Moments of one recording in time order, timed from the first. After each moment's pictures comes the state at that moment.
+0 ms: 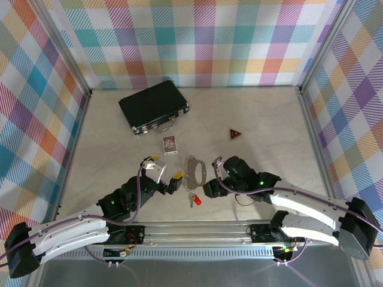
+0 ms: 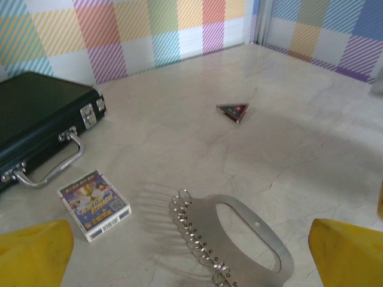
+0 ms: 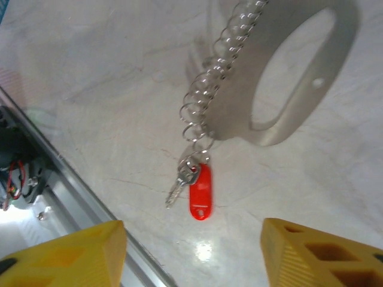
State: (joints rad) left arm -0.99 0.66 0.31 0.11 -0.41 -0.10; right arm 0.92 1.01 0.60 -0.39 -0.18 0.52
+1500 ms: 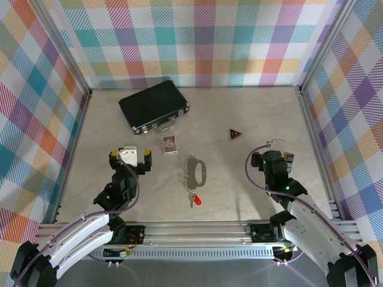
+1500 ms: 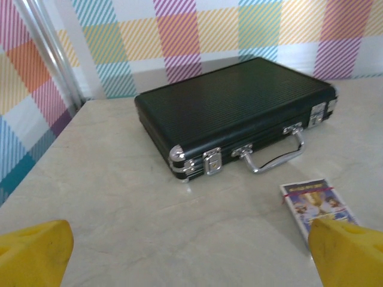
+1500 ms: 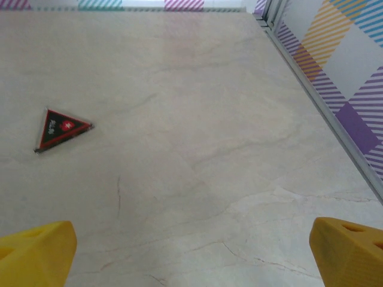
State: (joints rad) left arm -0.60 0.67 0.27 0.15 -0.72 -0.05; right arm 0.42 0.72 0.40 -0.24 0.57 0.19
